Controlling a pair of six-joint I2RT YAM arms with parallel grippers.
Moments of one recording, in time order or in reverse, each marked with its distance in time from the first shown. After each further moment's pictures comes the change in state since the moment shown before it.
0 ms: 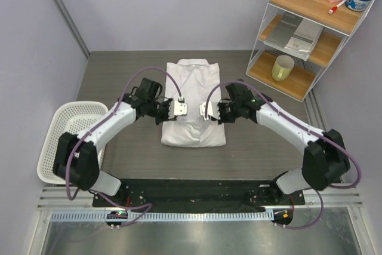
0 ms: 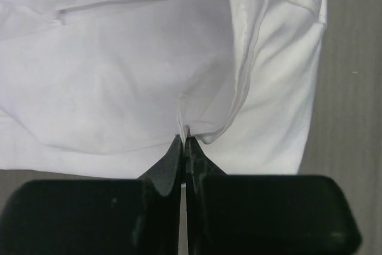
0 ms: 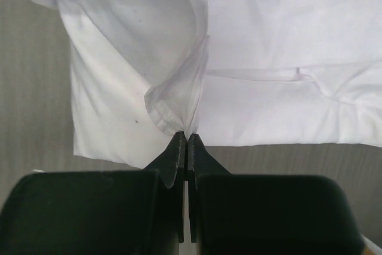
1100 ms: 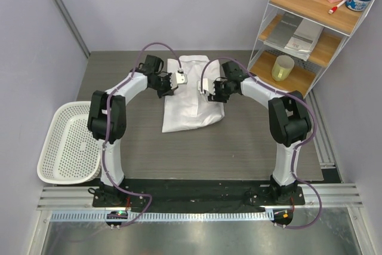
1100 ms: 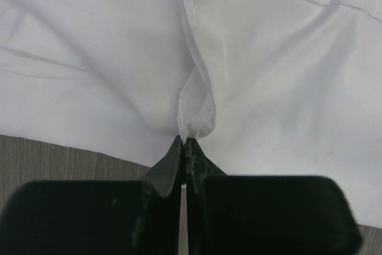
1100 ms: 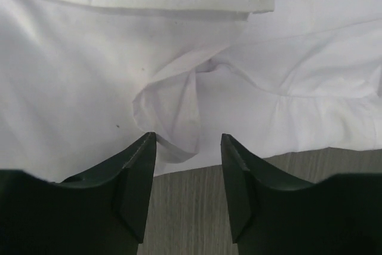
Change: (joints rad) left arm 0.191 0.655 0.568 0.036 -0.033 0.034; right arm -0.203 0.603 0.455 0.109 -0.051 -0.138
